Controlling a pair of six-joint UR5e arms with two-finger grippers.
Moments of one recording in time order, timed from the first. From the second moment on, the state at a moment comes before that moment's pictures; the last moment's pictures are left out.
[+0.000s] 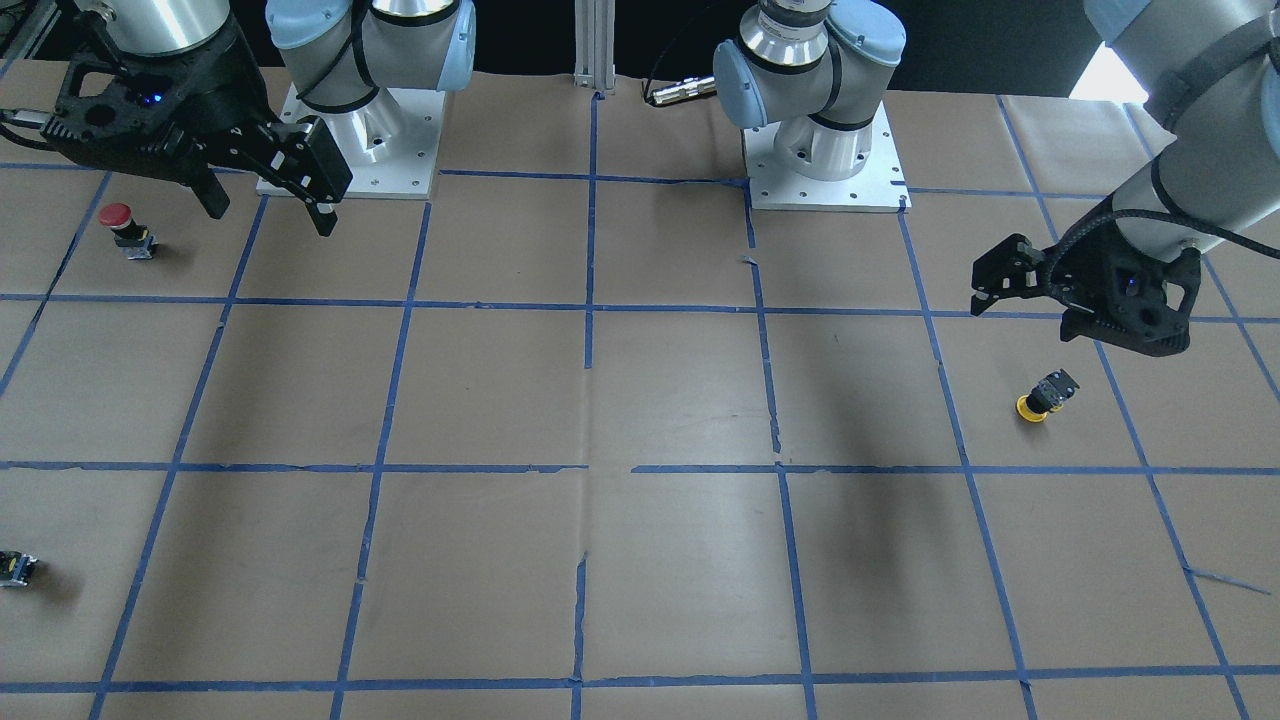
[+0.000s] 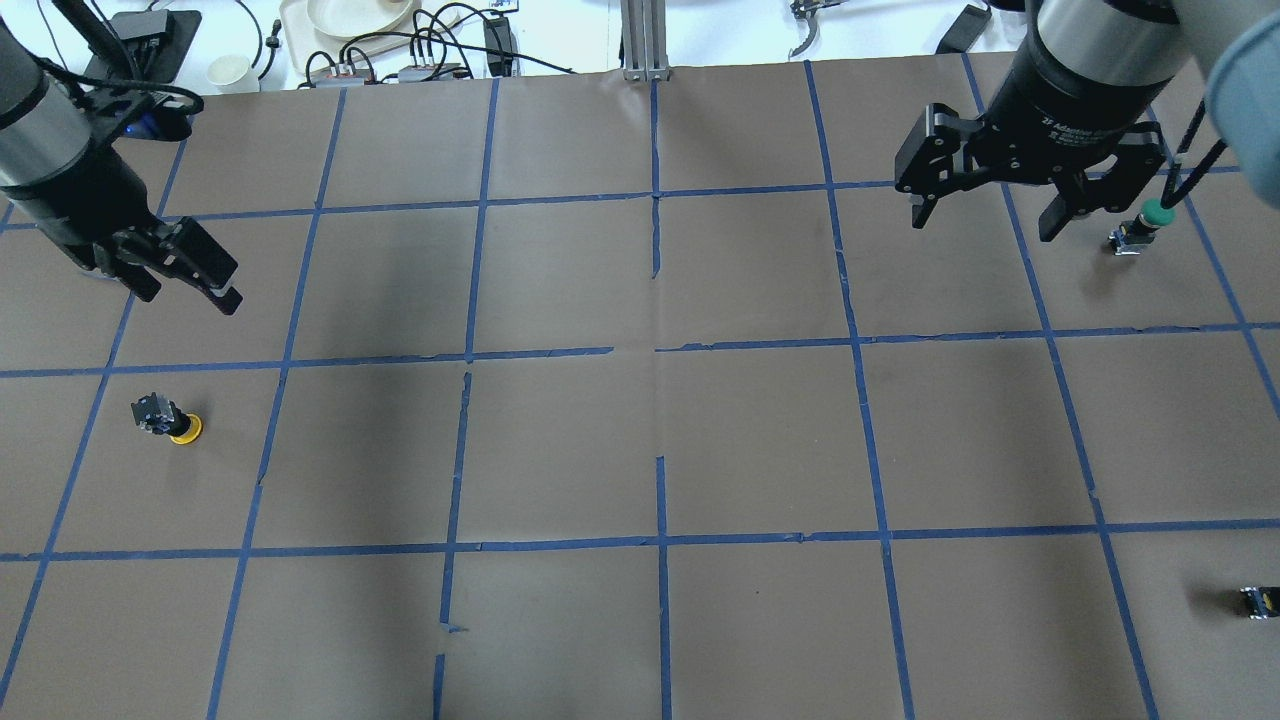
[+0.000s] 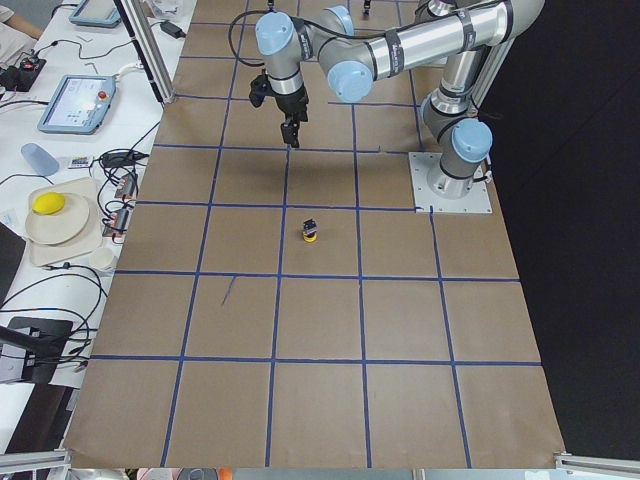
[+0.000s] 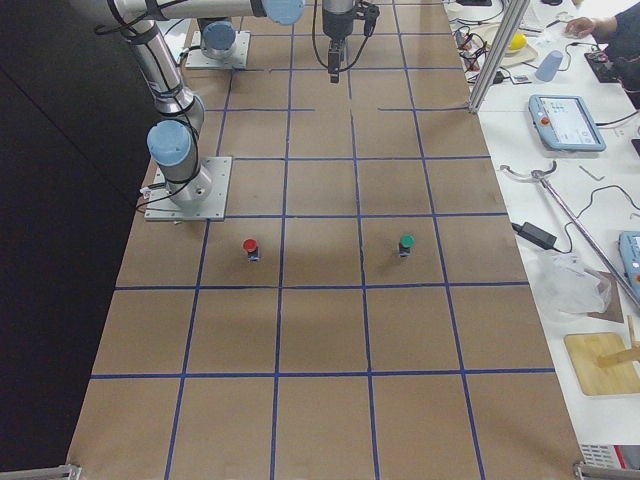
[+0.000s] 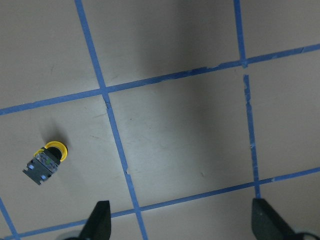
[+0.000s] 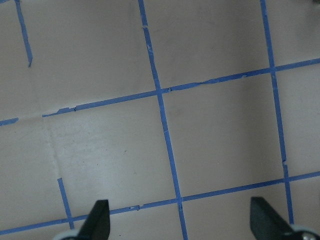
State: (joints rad) left arm -1.18 -1.65 -1.68 -1.52 1.58 0.71; right arm 1.55 -1.64 1.58 -1.55 -1.57 0.16
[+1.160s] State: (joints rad) left arm -0.89 -1.73 -2.12 -0.77 1.56 1.49; right arm 1.54 -1.64 1.59 -1.55 -1.56 0.15
